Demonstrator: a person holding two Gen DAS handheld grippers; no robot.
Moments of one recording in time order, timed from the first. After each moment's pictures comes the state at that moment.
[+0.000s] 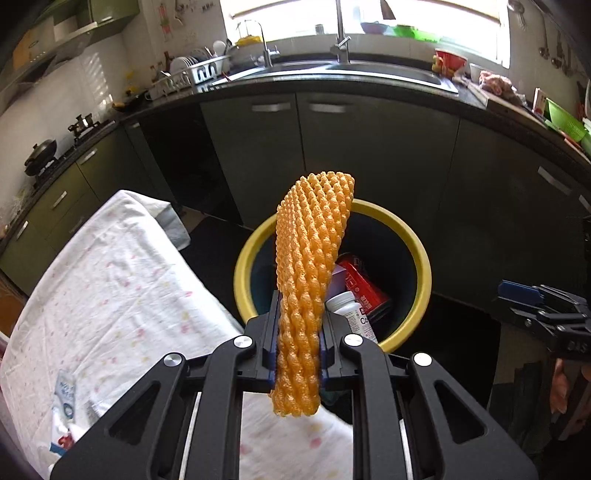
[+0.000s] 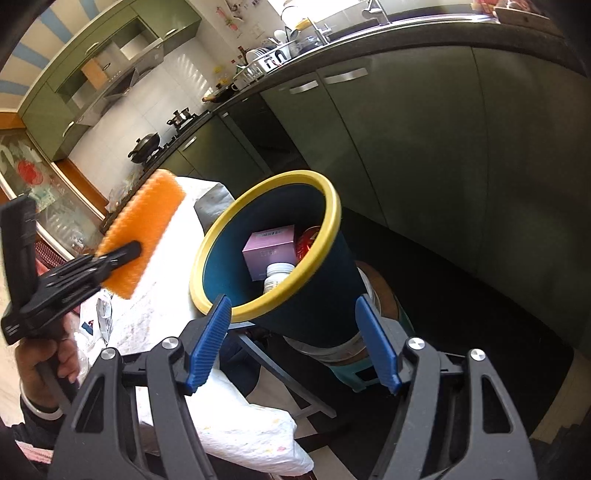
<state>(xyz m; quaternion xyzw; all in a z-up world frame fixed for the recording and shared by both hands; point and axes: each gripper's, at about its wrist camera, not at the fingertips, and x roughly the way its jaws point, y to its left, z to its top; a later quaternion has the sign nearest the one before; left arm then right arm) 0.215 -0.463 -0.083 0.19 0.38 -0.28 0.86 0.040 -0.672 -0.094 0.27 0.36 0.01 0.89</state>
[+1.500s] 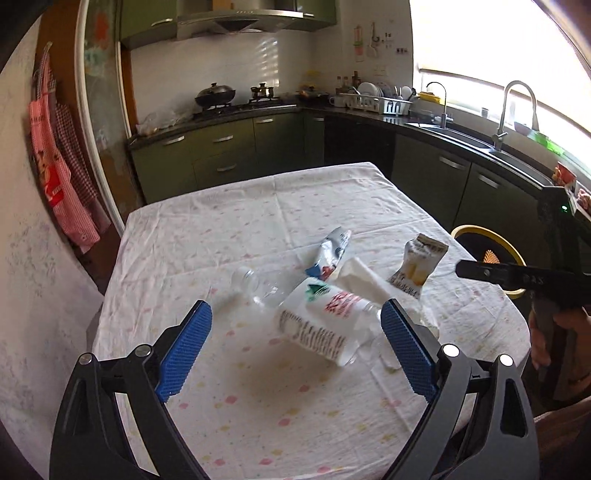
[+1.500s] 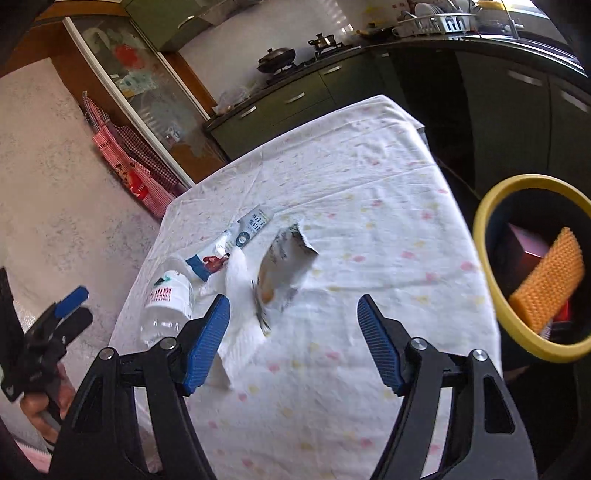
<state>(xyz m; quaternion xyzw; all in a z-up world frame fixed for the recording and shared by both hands) 0.087 -0.074 -0.040 0.03 0.34 -0.04 0.94 0.138 -0.396 -0.056 0.15 0.42 0.24 0.86</state>
